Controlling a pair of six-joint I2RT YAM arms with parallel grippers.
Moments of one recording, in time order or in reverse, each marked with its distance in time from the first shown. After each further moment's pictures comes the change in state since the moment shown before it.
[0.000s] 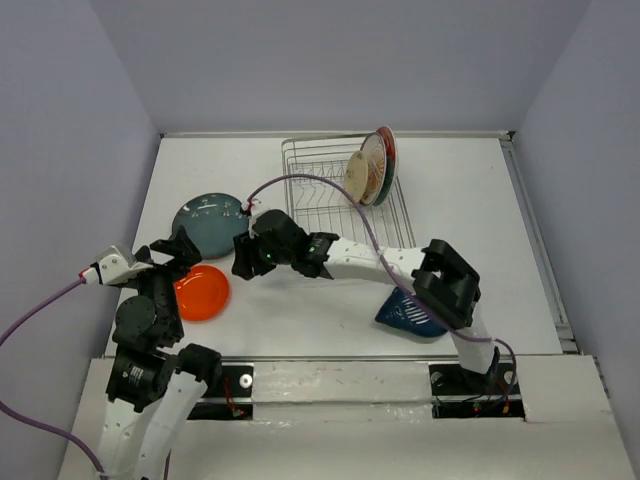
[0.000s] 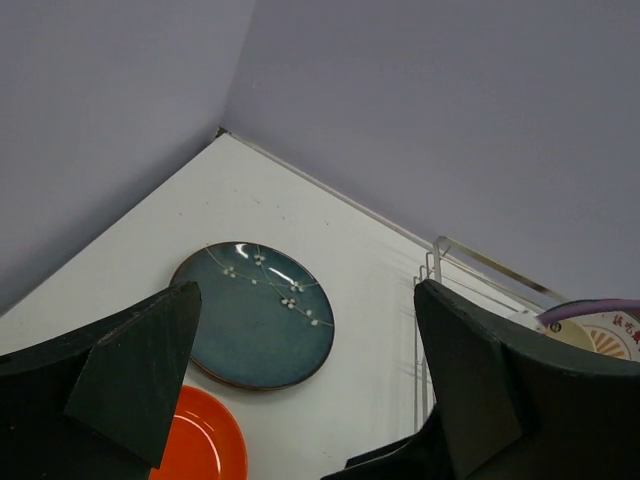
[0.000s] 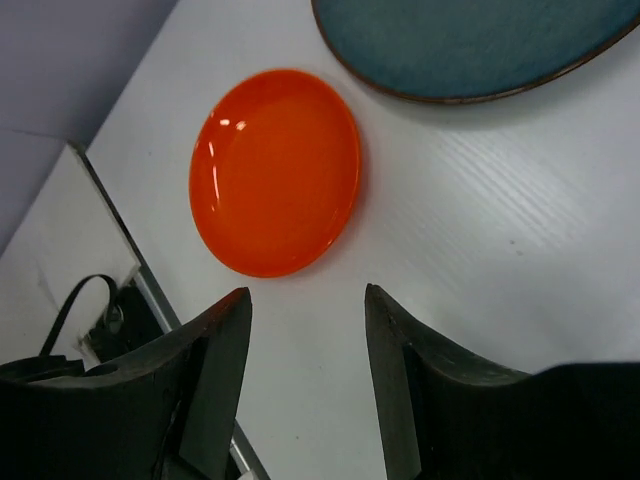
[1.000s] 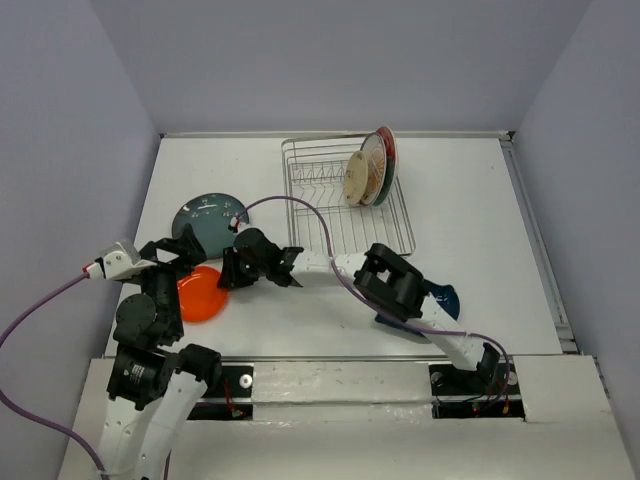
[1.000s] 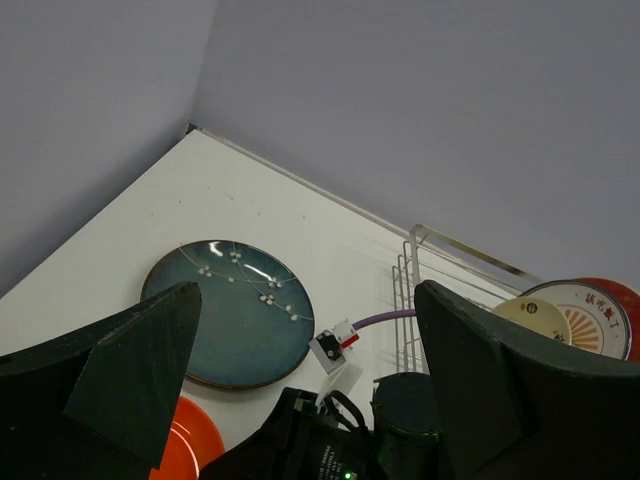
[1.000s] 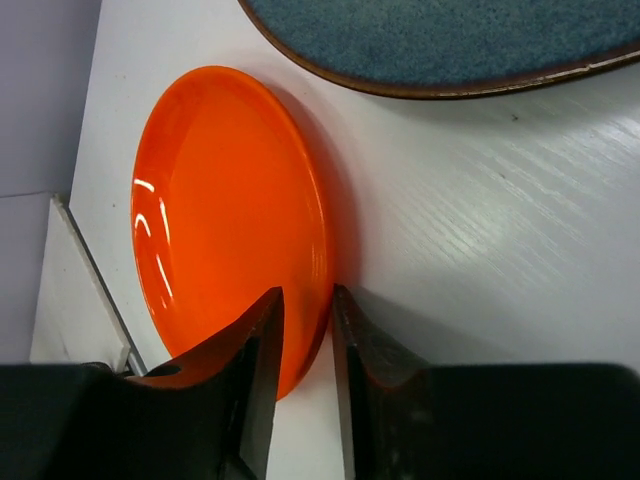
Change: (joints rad) left arm 0.010 0.015 0.000 0.016 0.070 0.000; right arm 0.035 0.460 0.273 0.099 -0.137 0.274
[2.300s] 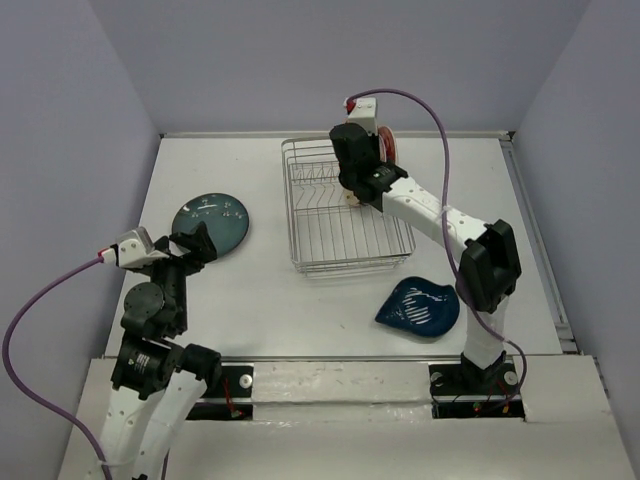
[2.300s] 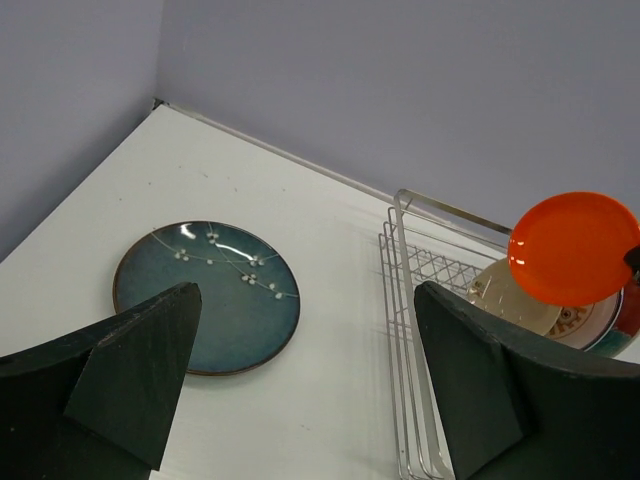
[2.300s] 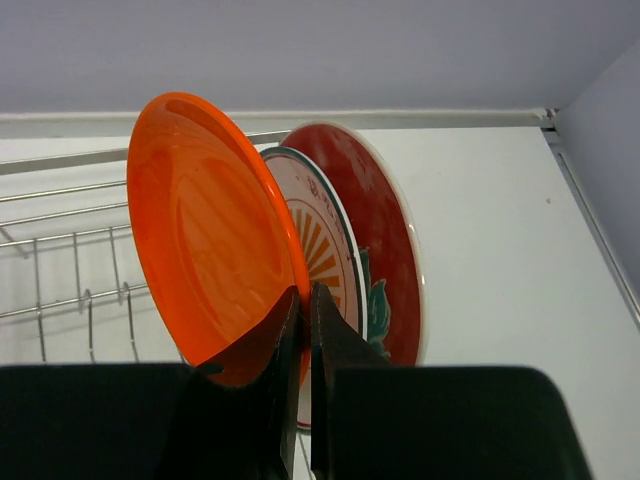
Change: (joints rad) left arm -0.001 0.057 -0.007 0.008 0.094 0.002; right arm -0.404 -0.567 -0.146 -0.225 1.108 -0.673
